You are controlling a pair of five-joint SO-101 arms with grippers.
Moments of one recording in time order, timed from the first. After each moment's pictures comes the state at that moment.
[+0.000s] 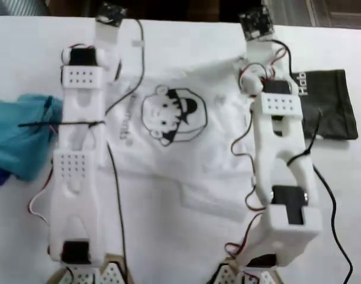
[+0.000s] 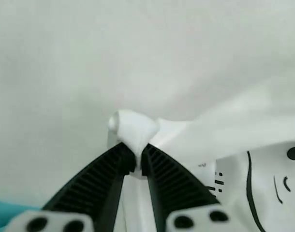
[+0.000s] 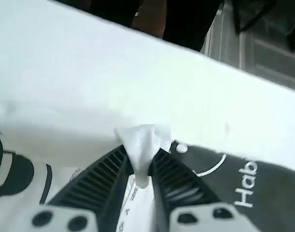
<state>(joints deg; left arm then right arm) -6.8 59.3 -74.0 82.2 -13.3 -1.5 11.9 0.6 34.0 21.2</state>
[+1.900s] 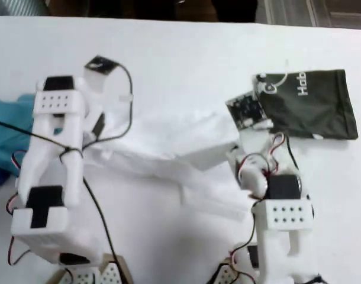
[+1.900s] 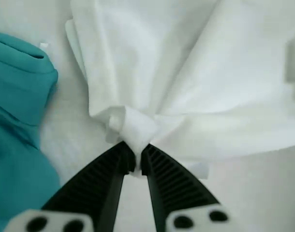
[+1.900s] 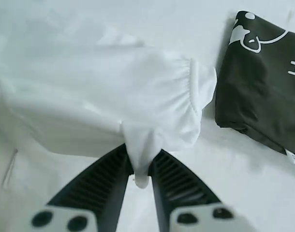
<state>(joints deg) -11.7 7.1 4.3 83.4 -23.7 -5.4 -53.8 54.4 59.1 23.7</state>
